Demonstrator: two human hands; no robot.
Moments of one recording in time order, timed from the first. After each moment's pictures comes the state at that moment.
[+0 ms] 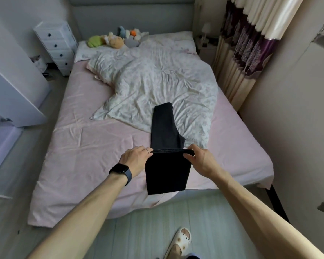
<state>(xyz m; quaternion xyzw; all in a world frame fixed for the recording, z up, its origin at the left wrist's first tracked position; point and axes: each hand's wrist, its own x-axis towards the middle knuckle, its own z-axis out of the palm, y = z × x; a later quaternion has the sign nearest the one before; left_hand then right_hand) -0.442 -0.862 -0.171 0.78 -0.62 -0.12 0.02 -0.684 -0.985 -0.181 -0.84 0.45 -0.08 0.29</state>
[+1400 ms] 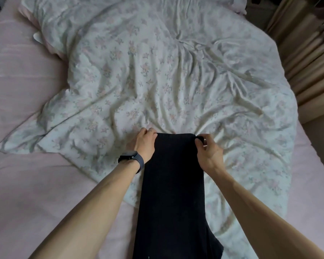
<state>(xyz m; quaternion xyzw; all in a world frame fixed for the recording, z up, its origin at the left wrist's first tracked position) -0.171 -1.382 -0.567 0.83 -0.48 -0.20 0.19 -0.390 -1.468 -0.512 -0.69 0.58 -0.16 0.40</state>
